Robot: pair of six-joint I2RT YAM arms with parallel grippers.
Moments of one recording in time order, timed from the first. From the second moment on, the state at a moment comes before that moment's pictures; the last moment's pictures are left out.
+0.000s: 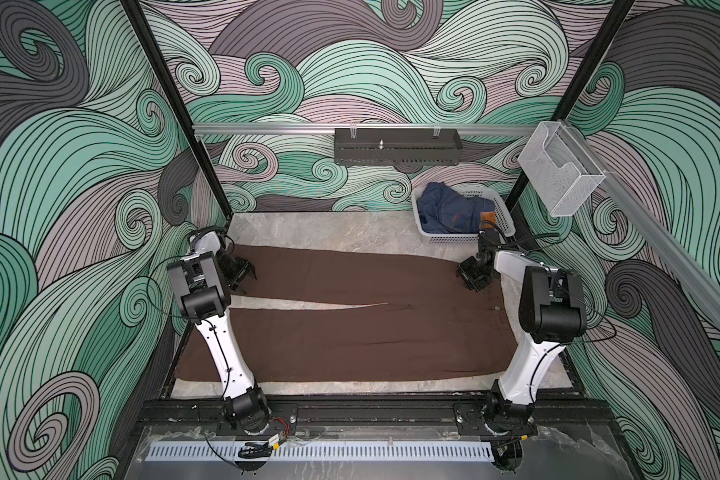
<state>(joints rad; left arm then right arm) 0.41 2.29 1.83 -1.23 0.26 -0.65 -0.09 1.93 1.24 -0.55 -0.16 0.89</state>
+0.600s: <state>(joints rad) 0.37 1.96 1.81 -1.22 0.26 -0.60 -0.09 1.59 1.12 -0.65 -0.11 0.87</state>
